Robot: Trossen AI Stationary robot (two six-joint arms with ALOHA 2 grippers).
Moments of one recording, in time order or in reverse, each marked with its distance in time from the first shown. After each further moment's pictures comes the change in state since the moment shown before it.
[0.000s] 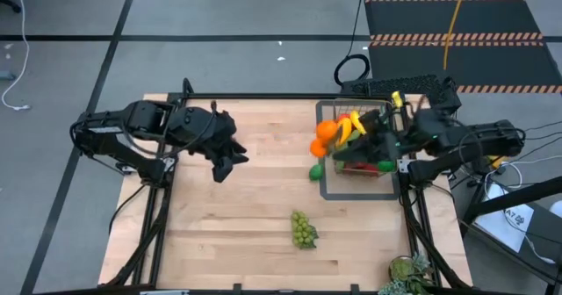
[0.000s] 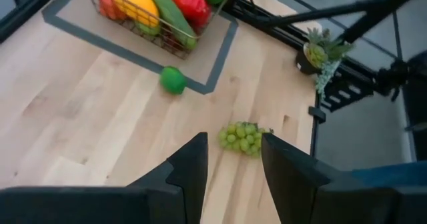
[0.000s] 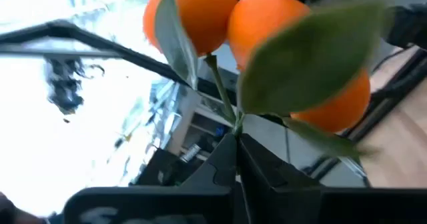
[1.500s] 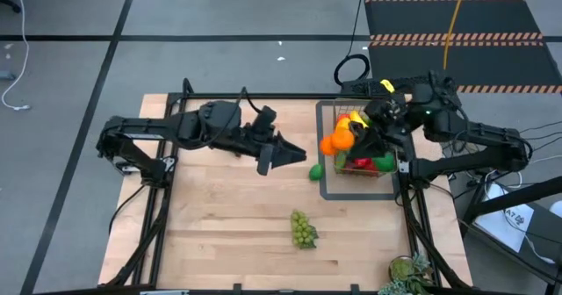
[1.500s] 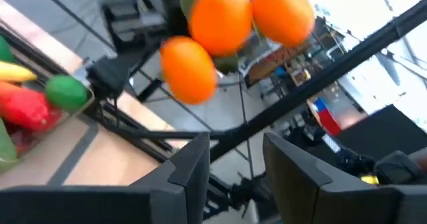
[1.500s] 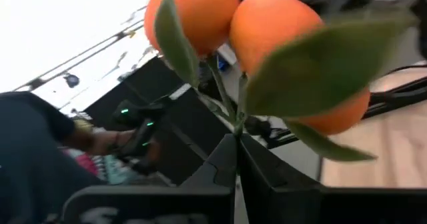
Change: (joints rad) left arm 0.027 0.204 0.001 0.793 0.156 -0.278; right arm -0.318 -0.042 0.000 -0.079 -0.638 -0.383
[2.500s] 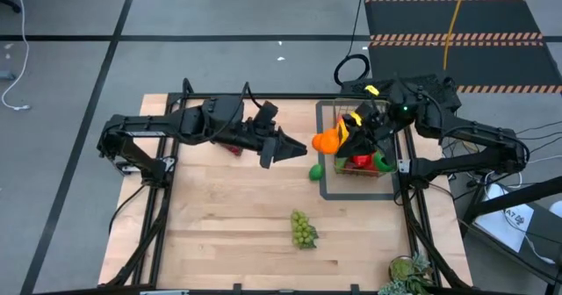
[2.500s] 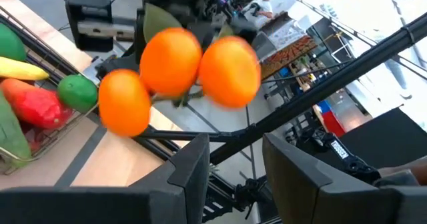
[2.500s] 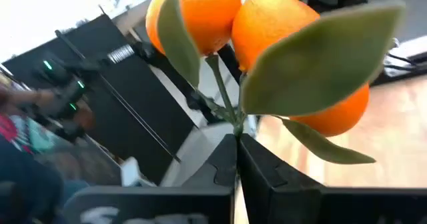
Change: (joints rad) left arm 0.043 0.002 -0.001 -0.016 0.038 -0.007; right arm -0.083 0.049 0.000 -0.211 -0.024 -0.375
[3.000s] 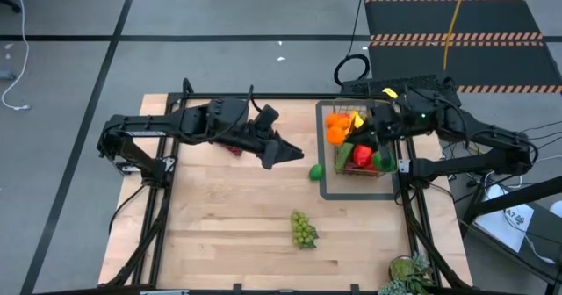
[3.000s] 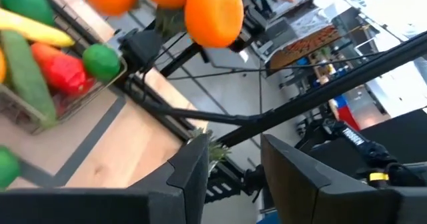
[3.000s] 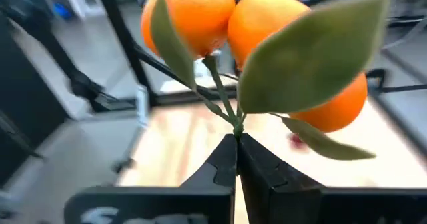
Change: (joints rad) left arm 0.004 0.000 0.000 -0.112 0.000 -0.053; right arm 0.063 -0.132 0.006 -0.255 0.473 -0.359
